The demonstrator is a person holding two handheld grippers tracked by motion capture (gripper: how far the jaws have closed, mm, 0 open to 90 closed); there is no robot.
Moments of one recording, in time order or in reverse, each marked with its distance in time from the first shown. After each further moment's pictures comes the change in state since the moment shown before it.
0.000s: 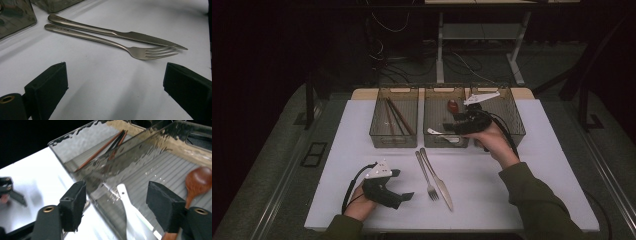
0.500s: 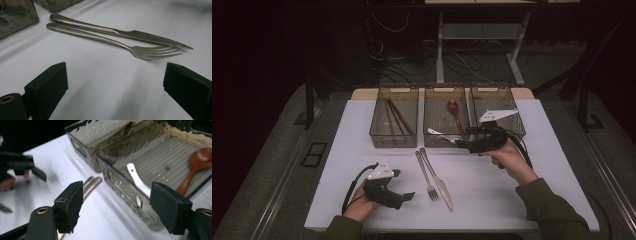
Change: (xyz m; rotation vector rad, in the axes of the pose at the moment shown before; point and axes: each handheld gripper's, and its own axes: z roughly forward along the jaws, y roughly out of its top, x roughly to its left) left arm -0.004 0.001 0.002 0.013 0.032 0.006; right arm 0.015 -0.044 -0.041 -0.006 0.032 -0.014
